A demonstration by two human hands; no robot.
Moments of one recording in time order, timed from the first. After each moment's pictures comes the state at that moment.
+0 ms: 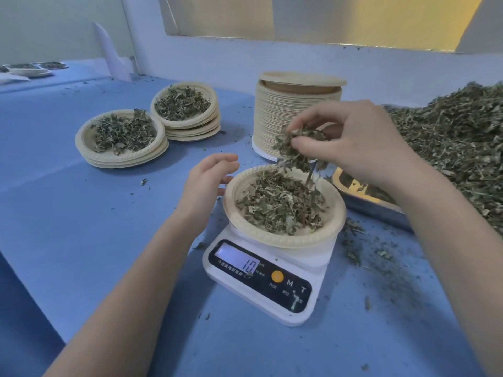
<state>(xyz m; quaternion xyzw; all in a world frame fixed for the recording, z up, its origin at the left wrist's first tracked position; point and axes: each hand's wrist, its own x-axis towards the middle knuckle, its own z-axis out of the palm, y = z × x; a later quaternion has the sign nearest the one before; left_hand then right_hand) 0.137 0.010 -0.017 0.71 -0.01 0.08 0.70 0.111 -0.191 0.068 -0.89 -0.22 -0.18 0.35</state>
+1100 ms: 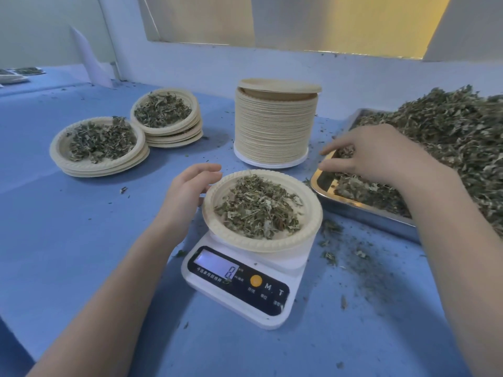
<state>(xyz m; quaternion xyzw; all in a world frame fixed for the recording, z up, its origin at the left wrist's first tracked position) 0.134 0.007 -0.019 0.73 -0.01 0.06 0.68 0.130 -0.256 0.067 -0.99 -0.05 -0.07 0.07</state>
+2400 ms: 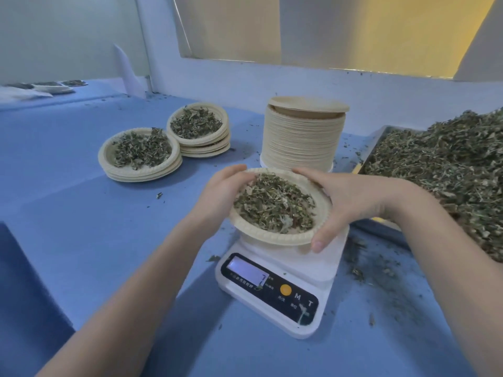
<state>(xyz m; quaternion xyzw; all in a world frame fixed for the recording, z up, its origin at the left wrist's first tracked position) 0.141 0.010 -0.002 0.75 -0.01 0.03 0.66 0.135 -0.208 0.054 -0.93 -0.24 0.19 0.18</state>
